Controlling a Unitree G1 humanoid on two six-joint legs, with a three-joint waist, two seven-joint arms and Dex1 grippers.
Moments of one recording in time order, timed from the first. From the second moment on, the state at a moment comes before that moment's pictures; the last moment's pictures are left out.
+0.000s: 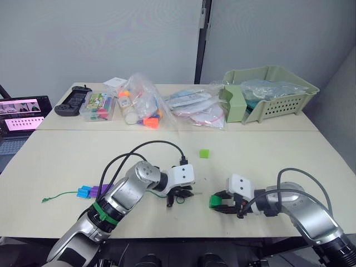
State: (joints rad) left arm -0.62 0.48 -0.53 -0.10 0.04 0.61 -1.07; right arm -0.21 -0.78 0.22 -0.31 0.22 0.49 1.06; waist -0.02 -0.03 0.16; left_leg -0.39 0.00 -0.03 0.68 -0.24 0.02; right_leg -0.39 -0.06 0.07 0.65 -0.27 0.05
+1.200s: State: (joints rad) left arm -0.67 0.54 -0.57 -0.11 -0.04 0.56 -1.23; right arm -0.30 -0.74 0.30 -0.29 0.17 0.46 1.08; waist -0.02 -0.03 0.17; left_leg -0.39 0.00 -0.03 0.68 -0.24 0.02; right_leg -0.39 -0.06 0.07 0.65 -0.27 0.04
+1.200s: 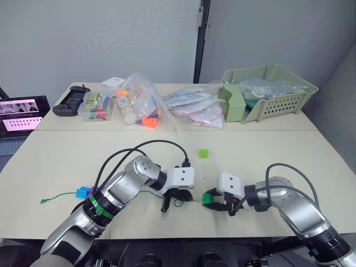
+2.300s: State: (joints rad) left arm -0.66 0.50 -0.48 -0.05 -0.07 0.46 -1.24; right arm -0.29 -0.72 0.32 -0.30 0.17 0.47 1.07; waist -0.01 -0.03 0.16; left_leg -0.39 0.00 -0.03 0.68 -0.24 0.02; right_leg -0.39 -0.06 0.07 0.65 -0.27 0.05
